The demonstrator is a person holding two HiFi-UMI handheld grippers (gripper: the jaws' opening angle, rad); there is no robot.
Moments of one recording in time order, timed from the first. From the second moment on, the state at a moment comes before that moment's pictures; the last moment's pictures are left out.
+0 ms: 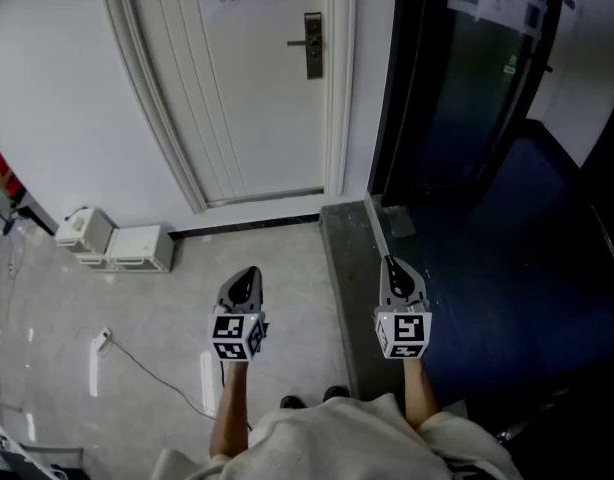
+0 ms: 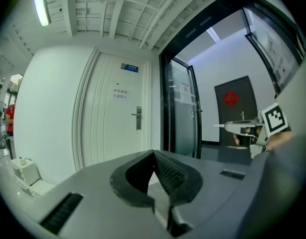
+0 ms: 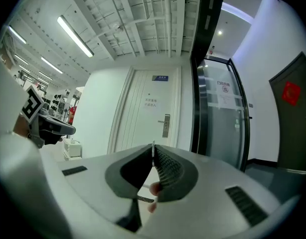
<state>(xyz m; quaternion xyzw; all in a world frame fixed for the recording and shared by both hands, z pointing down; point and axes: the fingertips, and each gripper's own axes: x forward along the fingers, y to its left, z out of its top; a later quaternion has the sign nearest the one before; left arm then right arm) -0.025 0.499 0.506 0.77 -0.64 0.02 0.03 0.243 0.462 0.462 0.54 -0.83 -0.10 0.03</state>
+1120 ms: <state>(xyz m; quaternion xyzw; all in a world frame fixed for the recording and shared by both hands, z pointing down) 0.014 0.398 0.516 0.75 -0.66 0.04 0.04 0.281 0.350 0.463 0.51 -0.85 -0.10 0.04</state>
